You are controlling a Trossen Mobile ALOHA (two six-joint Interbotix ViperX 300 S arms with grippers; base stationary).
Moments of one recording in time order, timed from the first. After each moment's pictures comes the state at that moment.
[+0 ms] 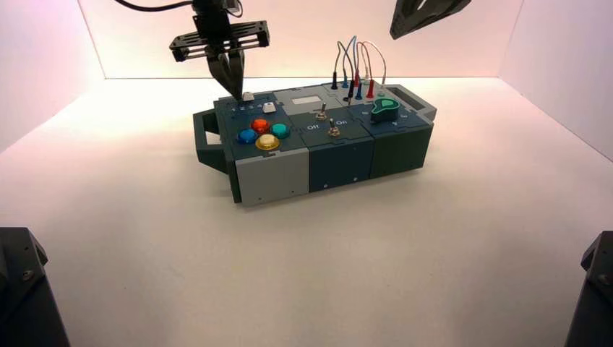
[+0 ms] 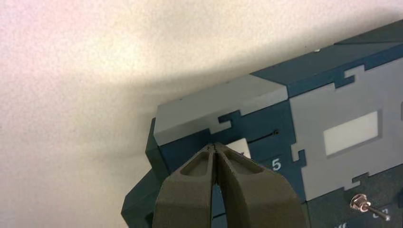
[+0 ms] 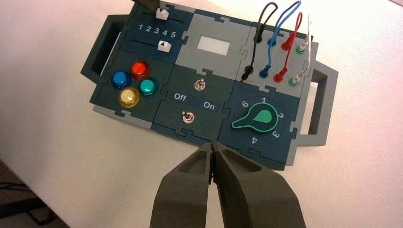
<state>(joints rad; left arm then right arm) -0.36 0.36 0.27 -0.15 0.79 -0.29 0.58 -0.48 0.86 0.11 0.53 -0.11</state>
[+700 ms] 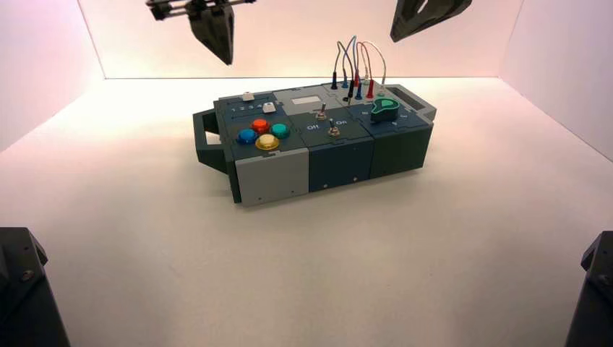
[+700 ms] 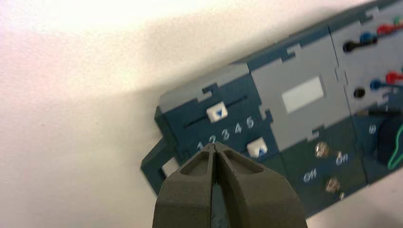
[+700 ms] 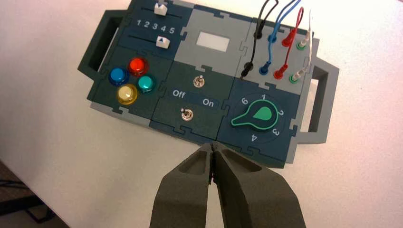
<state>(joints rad) -0.36 0.11 0.37 -0.15 0.82 -0.15 0.58 -0.47 0.87 0.11 0.53 -0.11</state>
